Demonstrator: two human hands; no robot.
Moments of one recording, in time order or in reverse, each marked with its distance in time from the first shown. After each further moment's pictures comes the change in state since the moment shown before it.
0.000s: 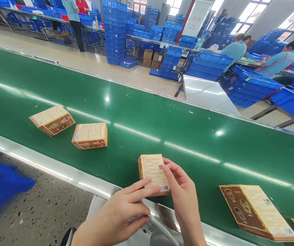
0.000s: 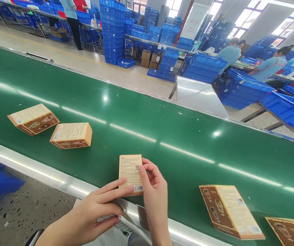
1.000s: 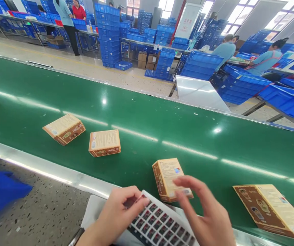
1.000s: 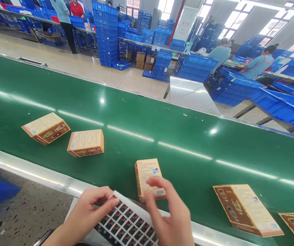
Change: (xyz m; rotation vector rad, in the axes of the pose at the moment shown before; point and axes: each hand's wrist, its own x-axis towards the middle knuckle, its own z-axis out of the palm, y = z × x) left_hand 0.013 0.017 0.012 -0.486 0.213 -0.541; right_hand -0.034 -0.002 -0.061 -0.654 0.053 -0.504
